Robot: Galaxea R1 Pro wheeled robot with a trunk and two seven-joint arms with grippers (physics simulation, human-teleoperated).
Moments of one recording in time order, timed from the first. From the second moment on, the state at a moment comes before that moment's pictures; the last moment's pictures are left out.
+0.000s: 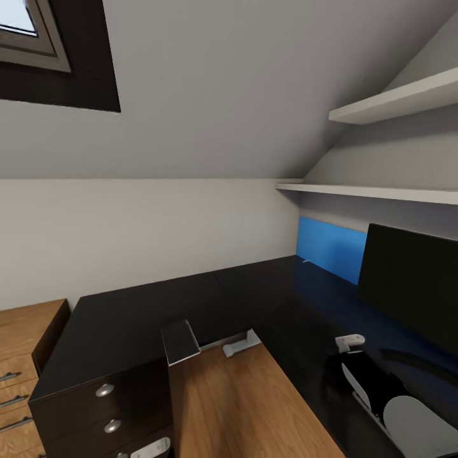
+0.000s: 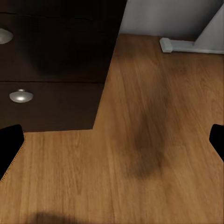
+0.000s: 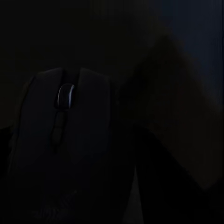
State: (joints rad) left arm 0.03 0.03 -0.39 -1.02 0.56 -0.04 0.43; right arm -0.68 -0.21 0.20 -0.46 -0.06 0.42 -0.10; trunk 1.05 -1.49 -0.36
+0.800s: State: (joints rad) left arm 0.03 0.04 -0.39 -1.02 0.57 -0.04 0.43; right arm -0.68 -0.21 0.20 -0.46 -0.07 0.42 -0.11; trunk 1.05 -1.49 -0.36
